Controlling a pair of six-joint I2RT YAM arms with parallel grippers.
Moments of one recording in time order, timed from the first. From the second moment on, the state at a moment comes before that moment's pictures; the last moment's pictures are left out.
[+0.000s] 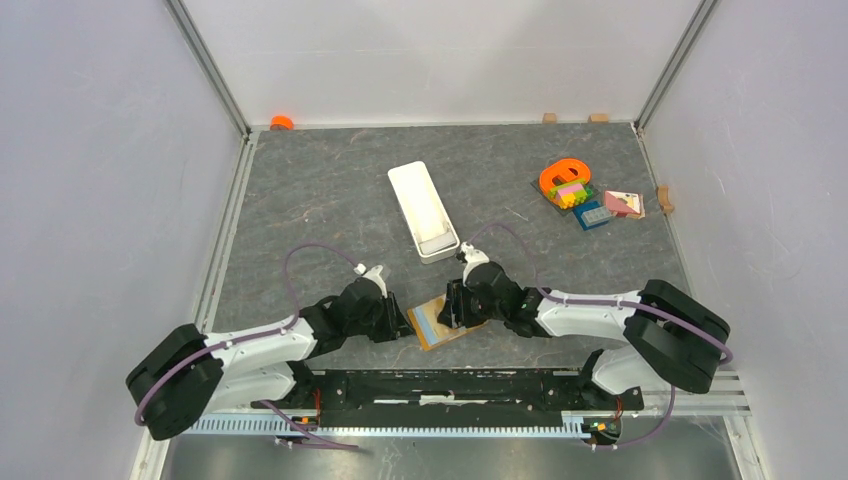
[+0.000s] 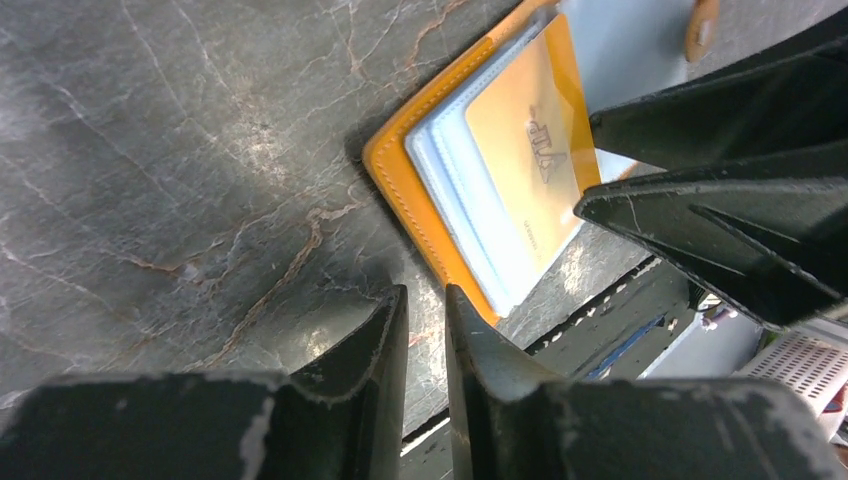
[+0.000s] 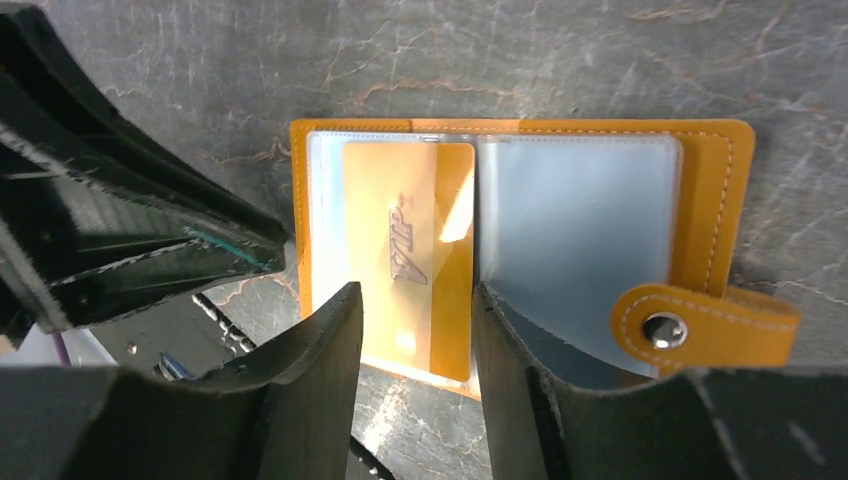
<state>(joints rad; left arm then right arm) -0.85 1.06 0.26 0.03 0.12 -0.94 0.97 1.41 0.51 0.17 -0.04 0.72</state>
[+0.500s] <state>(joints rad) -0.86 1.09 0.25 0.09 0.13 -0.95 1.02 1.42 0.53 0.17 -0.10 0.72</state>
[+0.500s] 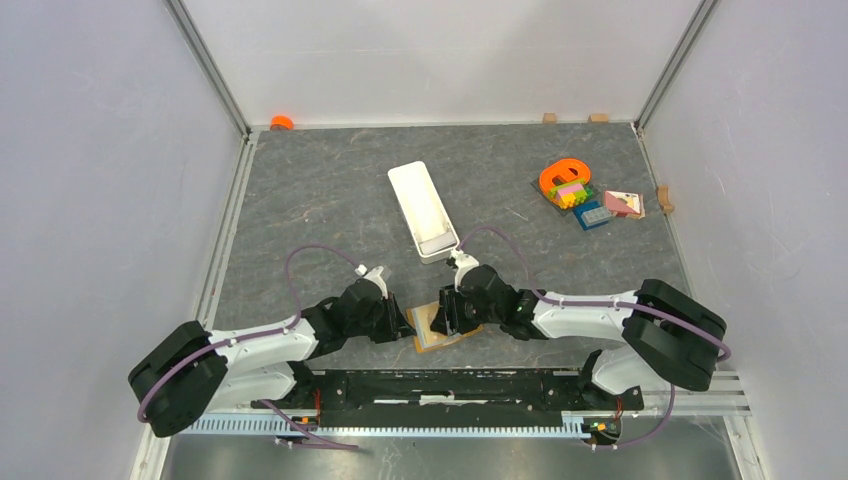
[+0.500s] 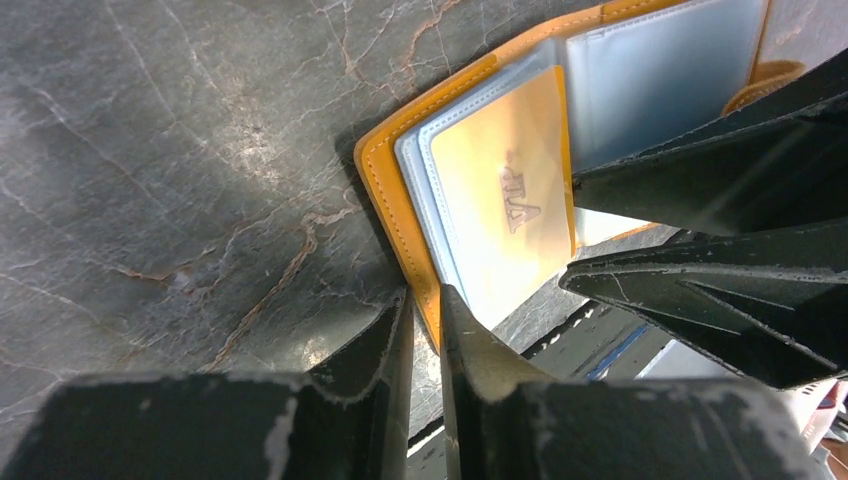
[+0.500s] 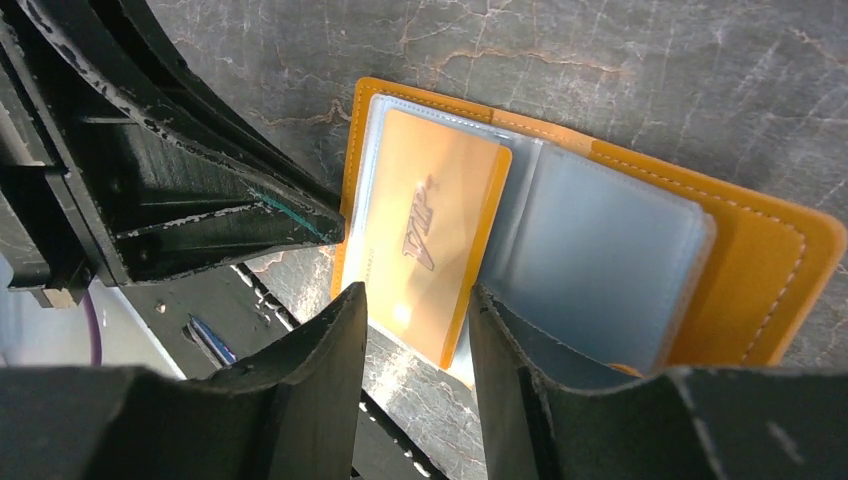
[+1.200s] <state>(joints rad) -0.86 1.03 0.25 0.09 0.13 -0.96 0.92 1.28 0.66 -0.14 0.00 0.48</state>
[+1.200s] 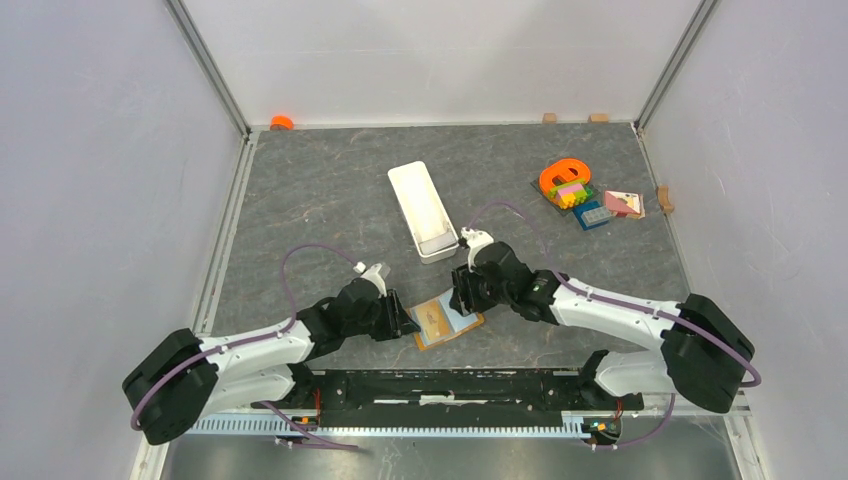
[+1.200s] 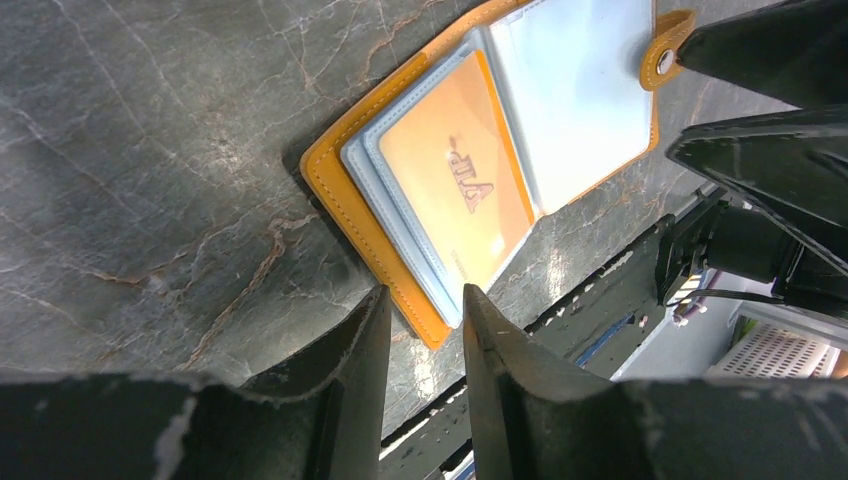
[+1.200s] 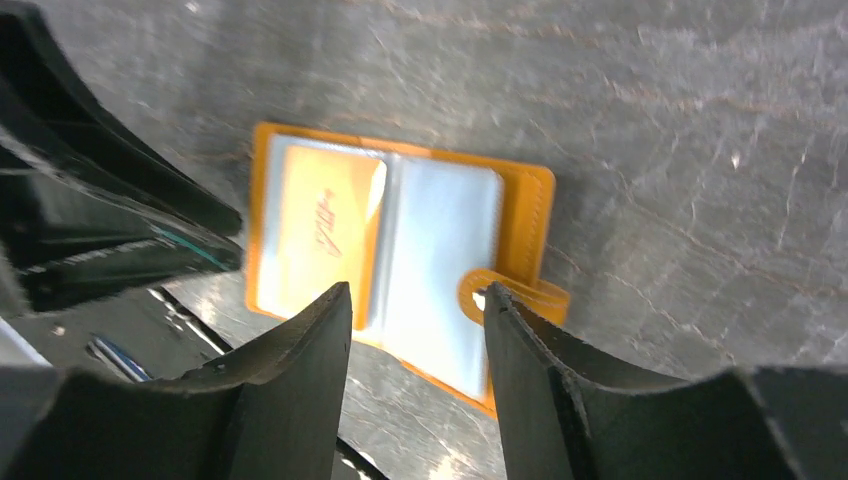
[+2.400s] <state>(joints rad) -0.86 1.11 0.27 0.09 0.13 -0.96 0.87 1.25 0.55 -0.12 -0.10 0.46</state>
